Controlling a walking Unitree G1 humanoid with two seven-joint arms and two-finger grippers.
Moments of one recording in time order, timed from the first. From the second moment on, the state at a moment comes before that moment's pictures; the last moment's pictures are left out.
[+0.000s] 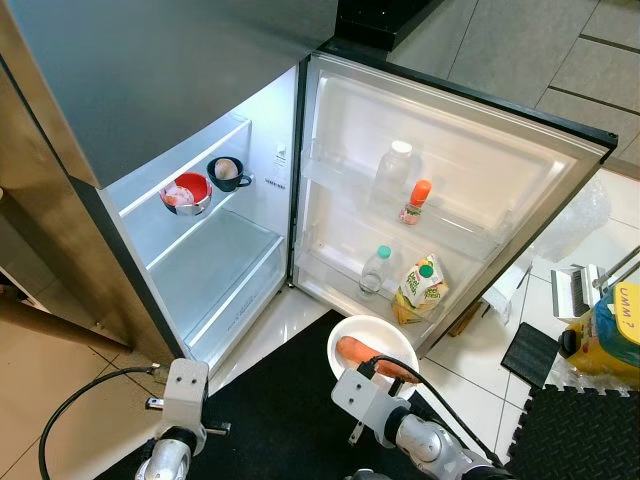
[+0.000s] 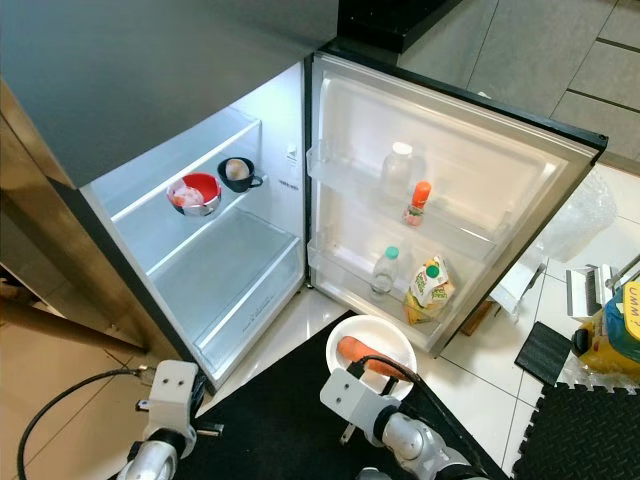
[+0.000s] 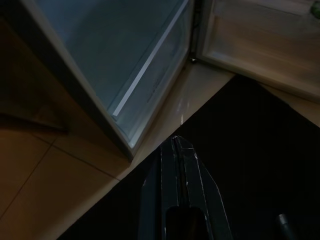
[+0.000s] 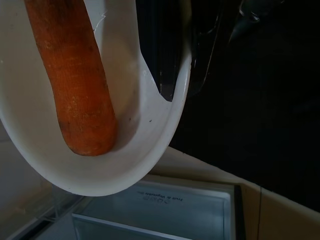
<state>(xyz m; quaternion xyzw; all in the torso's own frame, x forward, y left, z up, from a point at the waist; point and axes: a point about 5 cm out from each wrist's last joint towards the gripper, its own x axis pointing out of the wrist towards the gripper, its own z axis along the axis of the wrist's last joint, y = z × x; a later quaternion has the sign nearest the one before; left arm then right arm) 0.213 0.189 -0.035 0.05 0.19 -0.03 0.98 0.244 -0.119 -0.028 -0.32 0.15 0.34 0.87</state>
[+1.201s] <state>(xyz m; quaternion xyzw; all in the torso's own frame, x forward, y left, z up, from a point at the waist) 0.221 0.183 -0.035 0.06 0.19 -0.03 0.98 0.241 -0.138 -0.038 -0.31 0.20 0.26 0.89</state>
